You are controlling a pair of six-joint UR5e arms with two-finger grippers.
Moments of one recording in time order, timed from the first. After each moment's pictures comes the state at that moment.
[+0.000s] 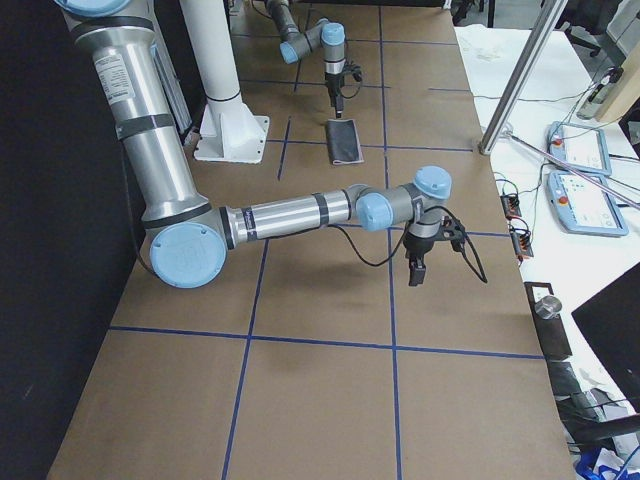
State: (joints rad) left arm -0.49 -2.11 -1.72 -1.78 -1.87 -1.58; right arm 1.36 -1.28 1.37 -1.48 2.19 0.24
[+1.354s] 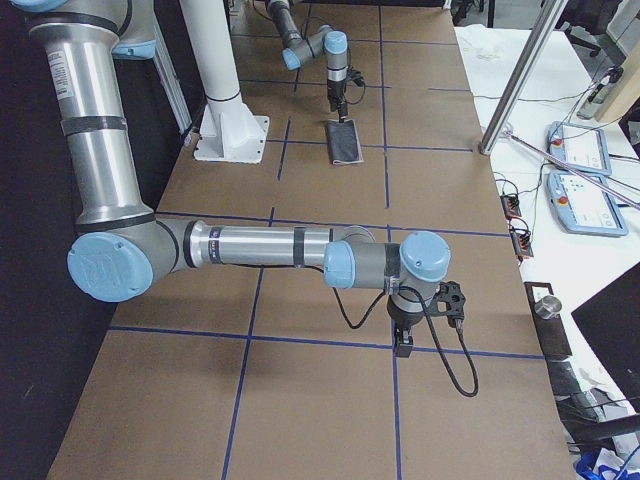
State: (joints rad) left arm -0.49 -2.13 -1.65 -1.79 -1.87 -1.69; right arm 1.60 -1.41 1.46 -1.60 2.31 0.03
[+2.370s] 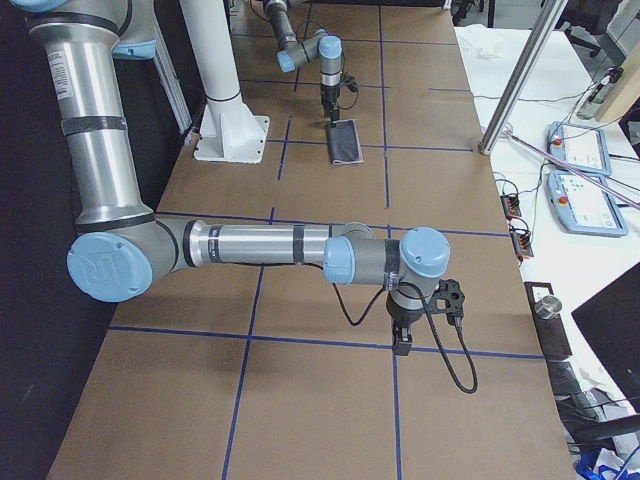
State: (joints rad) left arm -0.44 -2.14 -1.65 -1.79 -1.87 -1.69; right arm 1.60 -1.41 1.46 -1.61 2.30 0.03
